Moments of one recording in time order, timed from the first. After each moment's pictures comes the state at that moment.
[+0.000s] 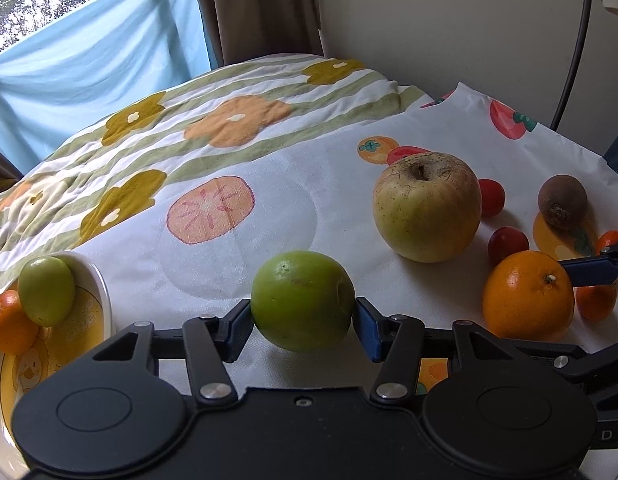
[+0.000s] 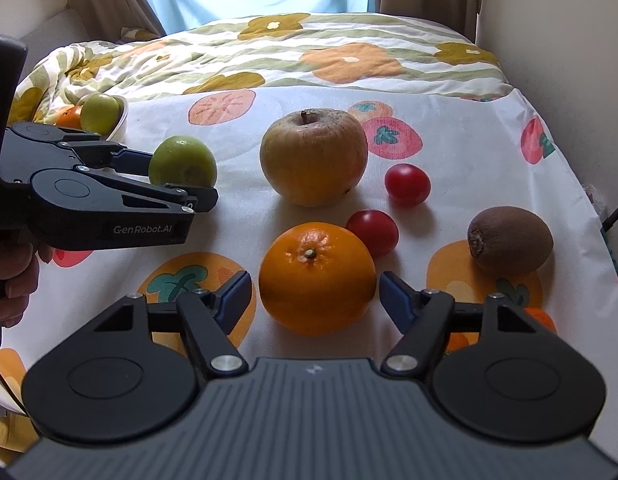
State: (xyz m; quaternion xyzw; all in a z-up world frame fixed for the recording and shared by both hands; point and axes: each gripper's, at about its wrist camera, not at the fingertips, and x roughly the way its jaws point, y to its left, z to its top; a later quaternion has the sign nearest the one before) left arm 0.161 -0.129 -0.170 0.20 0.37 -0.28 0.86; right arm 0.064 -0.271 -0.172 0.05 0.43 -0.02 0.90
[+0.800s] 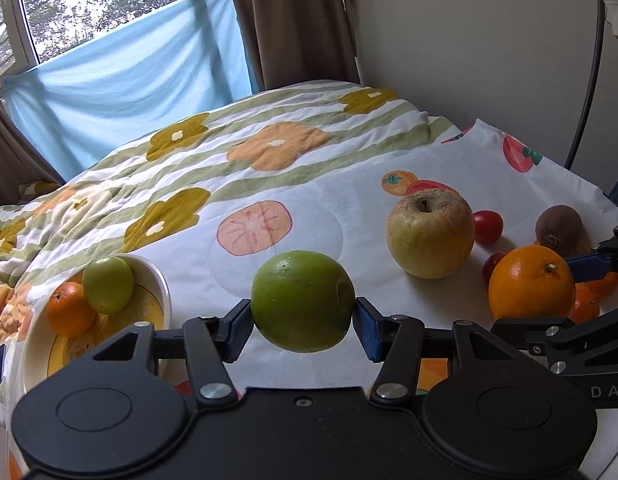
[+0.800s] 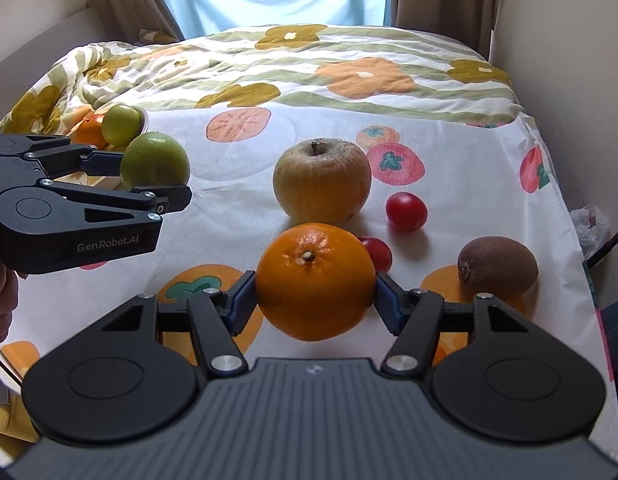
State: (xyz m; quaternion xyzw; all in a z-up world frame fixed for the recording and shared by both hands) left arm 0.127 -0.115 -0.136 0.19 0.33 -0.22 0.90; right arm 0.057 -0.275 -0.145 0.04 0.41 0.01 0.91
